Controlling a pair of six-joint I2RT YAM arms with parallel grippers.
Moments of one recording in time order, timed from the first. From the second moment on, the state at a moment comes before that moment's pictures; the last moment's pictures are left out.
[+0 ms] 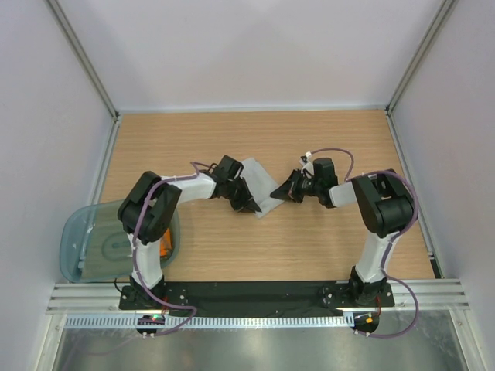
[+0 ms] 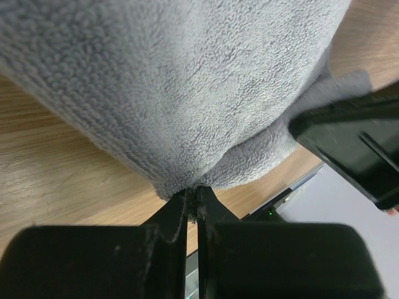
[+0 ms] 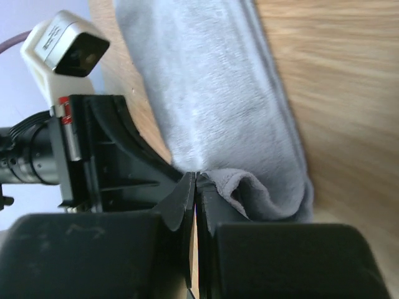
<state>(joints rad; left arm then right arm) -0.59 1.94 1.11 -0.21 0.45 -1.04 0.26 1.84 0.74 0.46 -0.75 0.86</state>
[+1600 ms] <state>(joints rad) -0.51 1.90 1.04 -0.19 0.50 -1.03 0.28 1.37 0.69 0.26 -0.48 0.73</state>
